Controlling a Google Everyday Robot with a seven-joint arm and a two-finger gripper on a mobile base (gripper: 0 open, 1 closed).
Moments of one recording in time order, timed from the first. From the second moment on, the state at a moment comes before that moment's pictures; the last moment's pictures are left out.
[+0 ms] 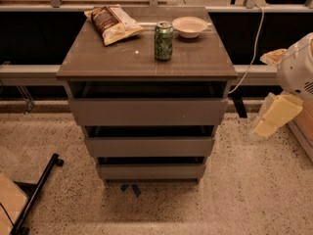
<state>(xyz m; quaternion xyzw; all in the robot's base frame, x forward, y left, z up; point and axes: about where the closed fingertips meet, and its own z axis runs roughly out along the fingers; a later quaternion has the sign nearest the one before) 0.465 -0.221 0.933 -0.57 0.78 -0.02 0.26</state>
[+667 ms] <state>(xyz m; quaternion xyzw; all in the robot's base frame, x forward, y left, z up) 0.500 -0.155 0.845 -0.54 0.79 0.04 0.30</state>
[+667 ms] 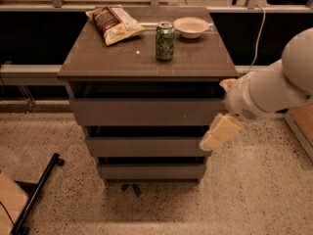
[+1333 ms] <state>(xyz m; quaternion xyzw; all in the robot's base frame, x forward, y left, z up) 0.523 -0.127 0.799 -0.55 0.77 0.06 0.32</state>
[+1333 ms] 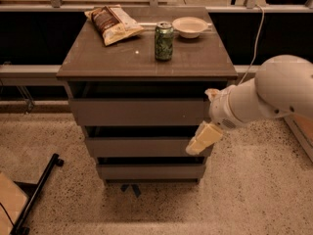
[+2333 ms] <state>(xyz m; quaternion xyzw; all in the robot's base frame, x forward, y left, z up) 0.528 -0.119 0.689 -0.49 0.80 0.10 0.34</state>
